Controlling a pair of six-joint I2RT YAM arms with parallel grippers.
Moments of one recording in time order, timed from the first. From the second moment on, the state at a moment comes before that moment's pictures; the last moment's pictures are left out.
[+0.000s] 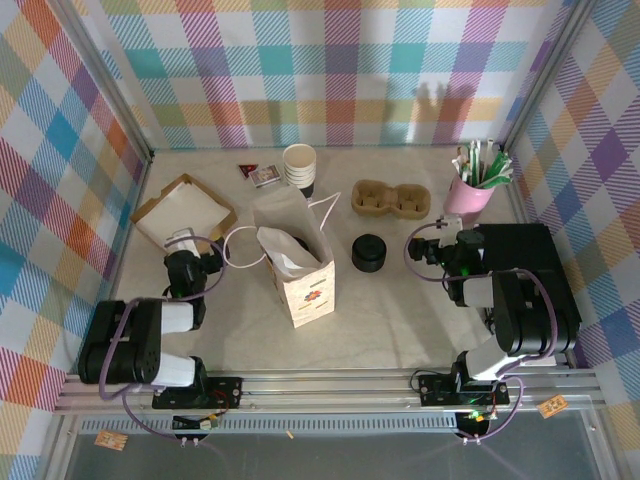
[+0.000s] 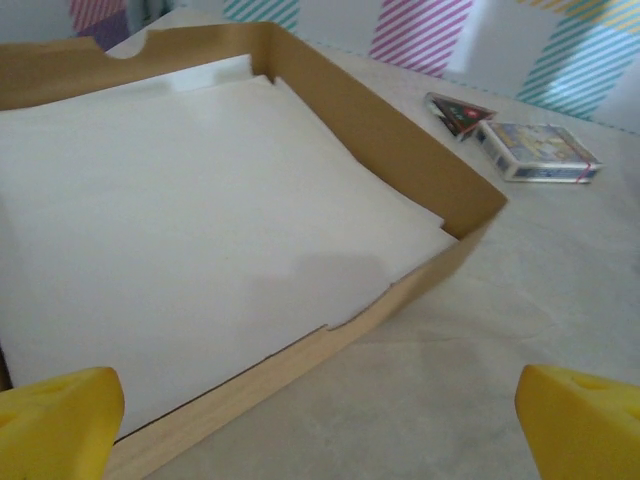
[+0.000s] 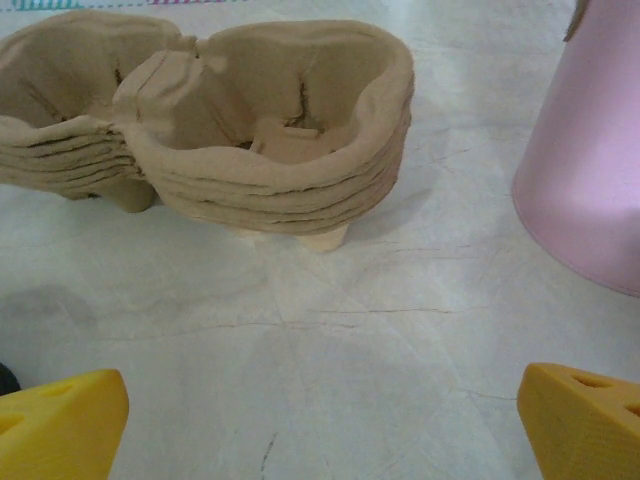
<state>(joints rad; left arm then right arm) 0.04 1.43 0.23 0.88 -0.11 -0.24 0.01 1.54 0.39 0.71 -0.19 0.00</state>
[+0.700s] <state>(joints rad) -0.11 1.57 0.37 0.85 -0.31 -0.15 0.01 1.54 0.40 0.72 -0.13 0.03</state>
